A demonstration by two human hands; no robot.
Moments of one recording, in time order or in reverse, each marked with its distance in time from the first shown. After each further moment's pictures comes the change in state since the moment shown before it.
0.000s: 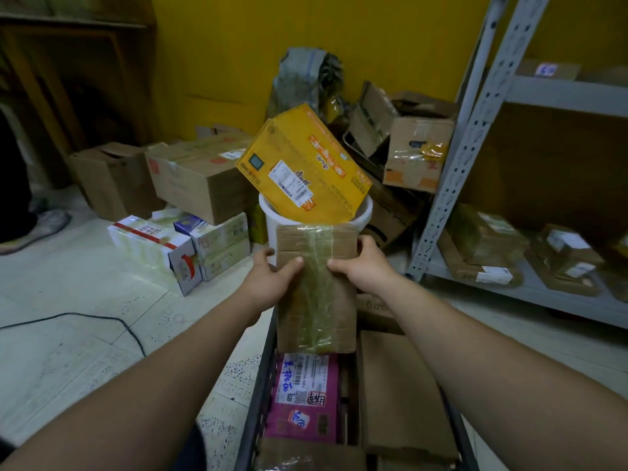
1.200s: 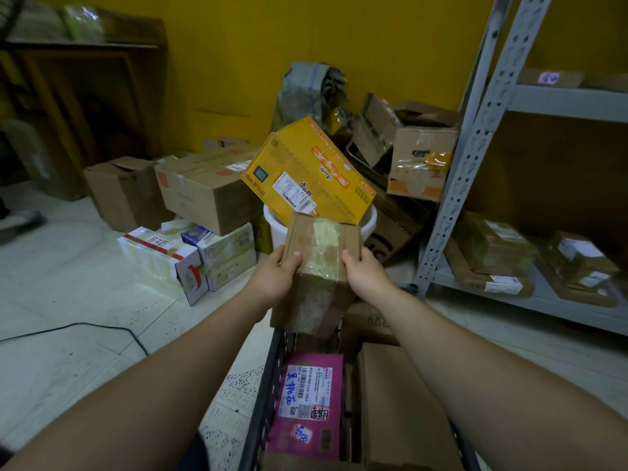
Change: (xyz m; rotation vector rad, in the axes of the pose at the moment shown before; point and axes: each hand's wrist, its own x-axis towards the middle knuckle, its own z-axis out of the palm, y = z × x) left_hand 0.010 0.021 0.008 0.092 0.059 0.096; right_hand 0.017 0.002 0.009 0.088 0.041 0.005
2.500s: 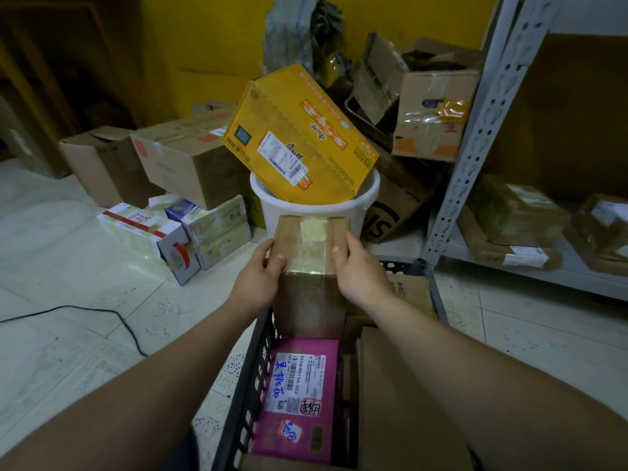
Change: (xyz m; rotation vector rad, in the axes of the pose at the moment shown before) left_hand 0.044 -0.072 0.036 0.105 0.111 -0.003; right_hand 0.031 0.059 0.016 -0.306 0.006 -0.138
